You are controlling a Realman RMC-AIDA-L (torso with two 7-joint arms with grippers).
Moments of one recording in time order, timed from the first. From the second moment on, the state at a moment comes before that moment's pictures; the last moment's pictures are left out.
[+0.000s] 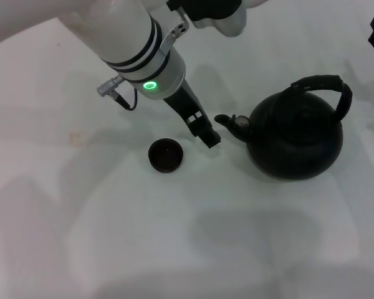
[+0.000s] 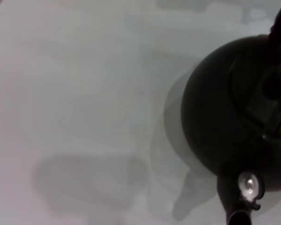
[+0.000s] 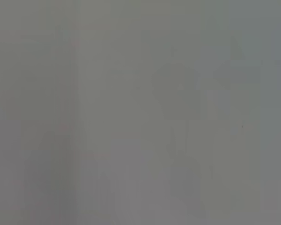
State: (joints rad) left arm -0.86 -2.08 1.83 1.16 2.45 1.25 -2.66; right arm 0.31 2.02 -2.11 -0.27 0.60 -1.16 0.15
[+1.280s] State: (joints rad) left arm -0.34 -2.08 1.50 1.20 1.46 0.65 -1.90; right arm 0.31 2.02 -2.10 -0.28 0.60 -1.16 0.15
